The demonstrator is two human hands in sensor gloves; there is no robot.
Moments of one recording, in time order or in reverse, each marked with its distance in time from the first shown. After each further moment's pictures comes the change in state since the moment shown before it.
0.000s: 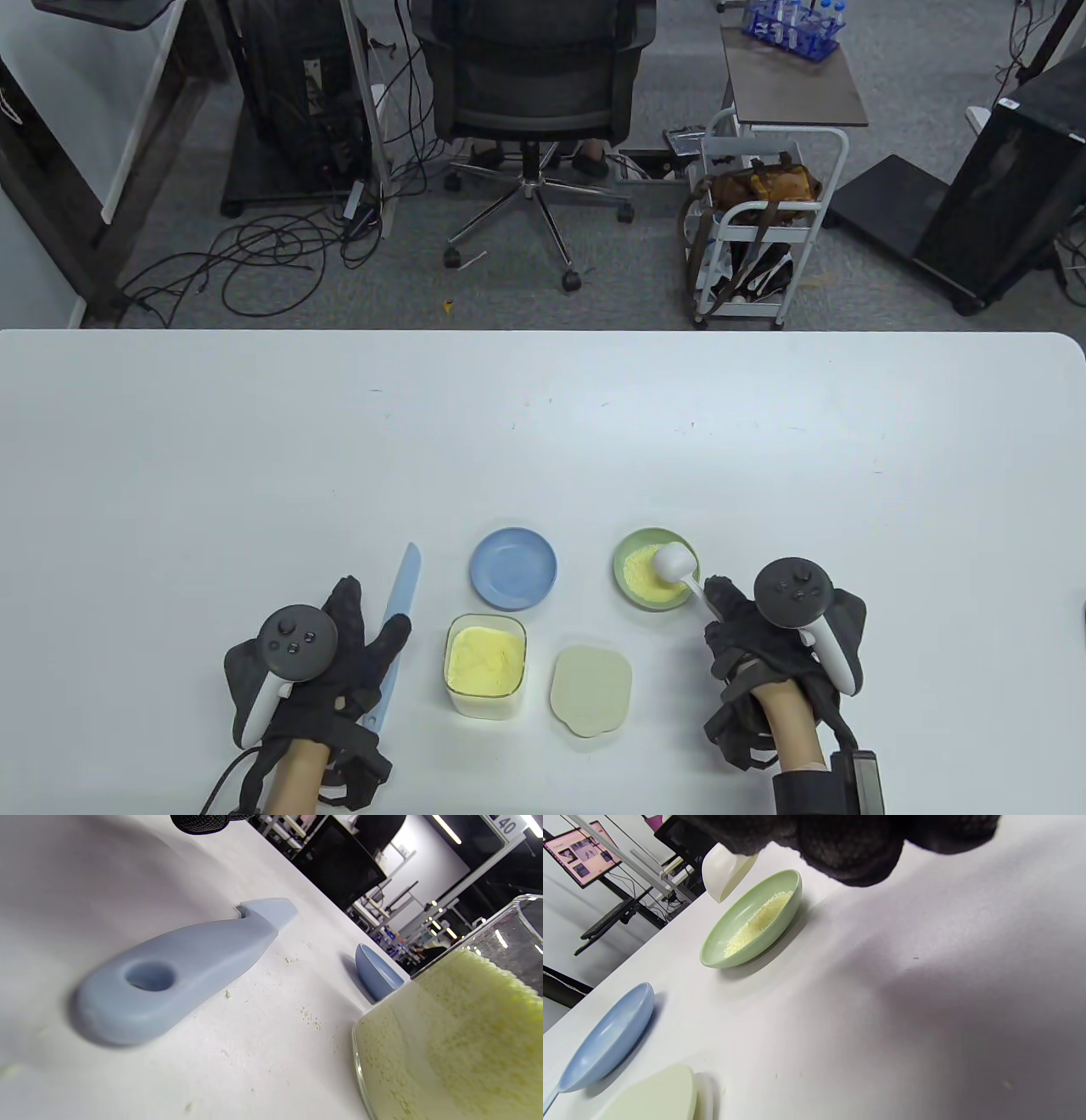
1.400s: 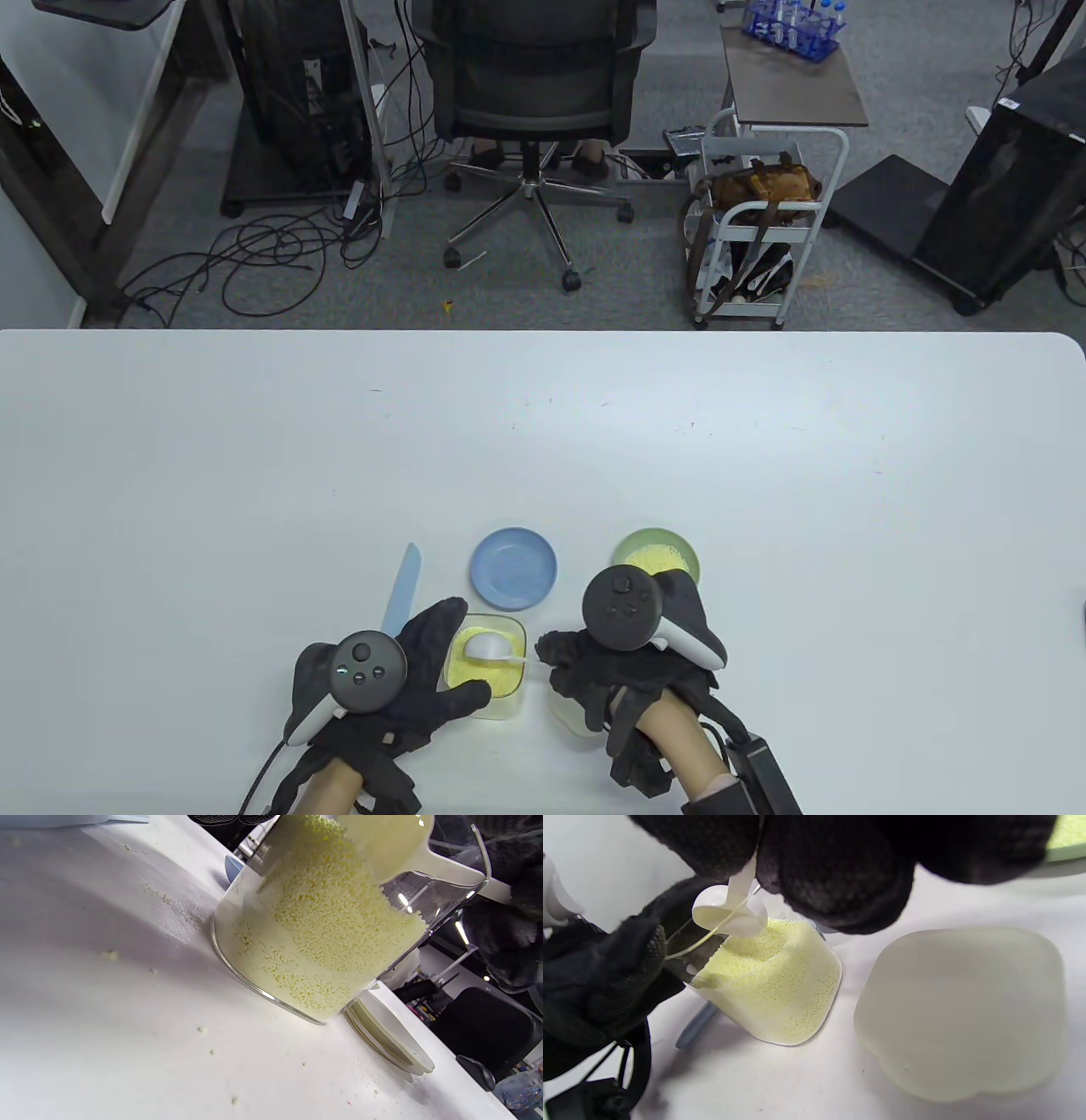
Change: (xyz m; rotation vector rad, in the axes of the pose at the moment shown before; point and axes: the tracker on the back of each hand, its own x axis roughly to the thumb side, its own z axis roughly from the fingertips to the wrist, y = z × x) left_hand 0.047 -0.043 0.011 -0.169 -0.435 -0.077; right_hand 0.147 0.079 0.038 0.318 -0.511 0.296
